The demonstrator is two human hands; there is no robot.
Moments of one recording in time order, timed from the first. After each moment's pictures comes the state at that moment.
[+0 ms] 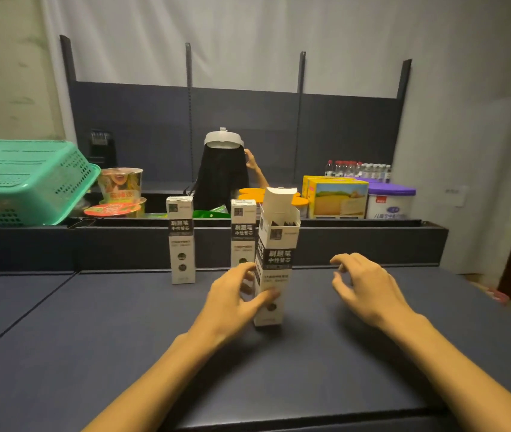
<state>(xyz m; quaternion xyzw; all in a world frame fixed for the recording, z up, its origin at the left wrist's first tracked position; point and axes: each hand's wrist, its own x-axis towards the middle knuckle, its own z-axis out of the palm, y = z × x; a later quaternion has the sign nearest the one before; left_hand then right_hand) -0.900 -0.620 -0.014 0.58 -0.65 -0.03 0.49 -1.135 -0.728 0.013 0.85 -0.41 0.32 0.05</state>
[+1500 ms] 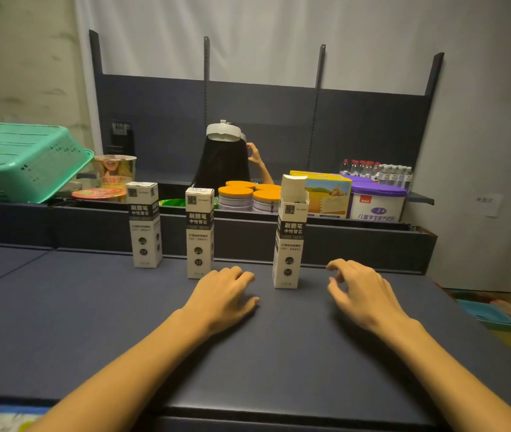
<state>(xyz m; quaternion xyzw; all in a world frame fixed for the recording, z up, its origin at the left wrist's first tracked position) -0.976 -0.674 -0.016 0.71 -0.68 0.16 0.14 -1.212 -0.788 0.009 0.88 -0.39 0.26 0.03</state>
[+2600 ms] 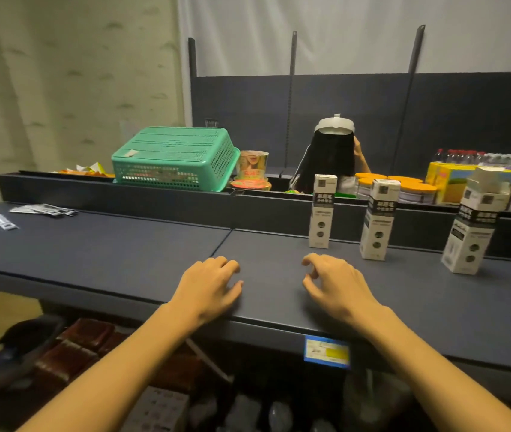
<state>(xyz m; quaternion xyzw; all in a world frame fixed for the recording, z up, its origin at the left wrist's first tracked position) -0.724 -0.375 -0.022 0.75 -0.59 0.24 0.17 -0.923 -0.531 -0.002 0.93 -0.26 0.25 -0.03</state>
